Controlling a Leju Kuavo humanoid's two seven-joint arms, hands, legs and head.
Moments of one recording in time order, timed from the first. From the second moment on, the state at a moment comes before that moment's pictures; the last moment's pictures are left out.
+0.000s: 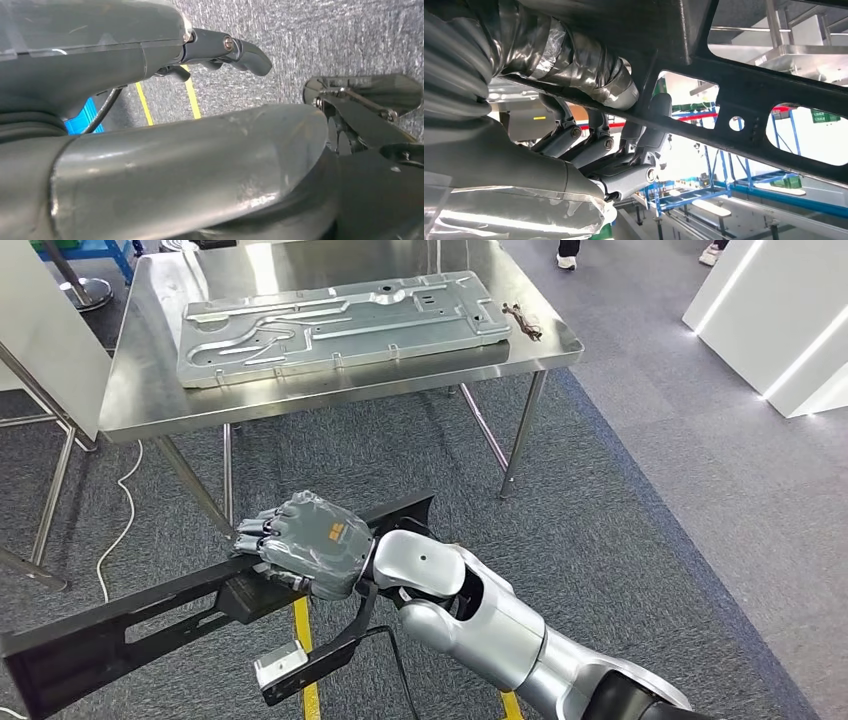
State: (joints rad) left arm 0.02 -0.30 0.94 -0.42 -0.90 -0.36 0.07; right arm -0.51 0.07 0.72 -1.66 1.02 0.03 -0.18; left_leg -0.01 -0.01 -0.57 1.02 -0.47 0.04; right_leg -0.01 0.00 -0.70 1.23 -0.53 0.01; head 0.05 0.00
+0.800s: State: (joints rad) left arm 0.04 -0.33 0.98 -0.54 -0.91 -0.42 0.11; right arm -0.53 0.03 0.64 -1.66 1.02 0.05 -0.20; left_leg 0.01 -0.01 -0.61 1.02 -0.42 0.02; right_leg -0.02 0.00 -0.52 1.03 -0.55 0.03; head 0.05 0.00
